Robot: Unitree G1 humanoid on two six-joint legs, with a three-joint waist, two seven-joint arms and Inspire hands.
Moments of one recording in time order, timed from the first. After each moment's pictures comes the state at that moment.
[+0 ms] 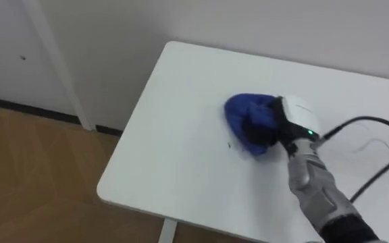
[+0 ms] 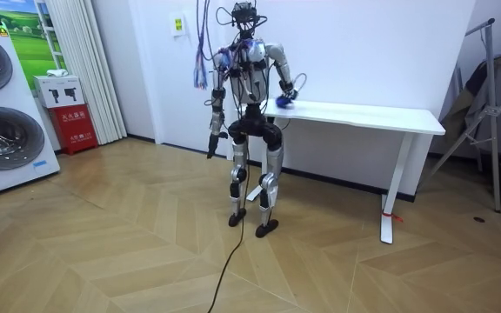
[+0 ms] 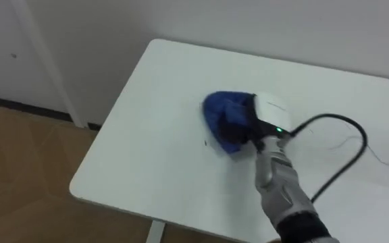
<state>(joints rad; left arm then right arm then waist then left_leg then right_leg) 0.23 0.19 0.09 1.07 0.23 0.10 0.16 -0.39 -0.24 0.29 0.60 -0.72 0.05 -0.26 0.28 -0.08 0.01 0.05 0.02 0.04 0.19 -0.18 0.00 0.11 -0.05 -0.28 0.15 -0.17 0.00</state>
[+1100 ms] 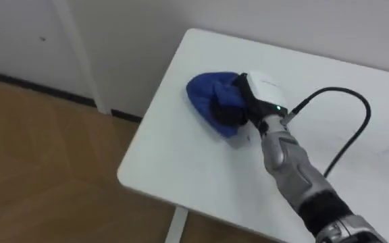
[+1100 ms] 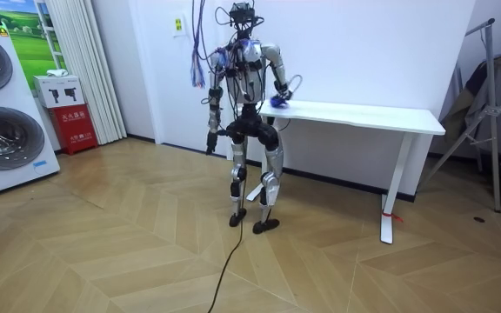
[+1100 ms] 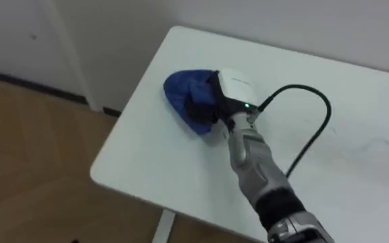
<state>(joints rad) 0.15 0.24 0.04 1.12 0.22 0.06 0.16 -0.51 -0.18 0.29 0.79 -0.75 0.03 -0.34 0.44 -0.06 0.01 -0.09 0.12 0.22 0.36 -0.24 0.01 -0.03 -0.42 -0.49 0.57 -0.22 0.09</state>
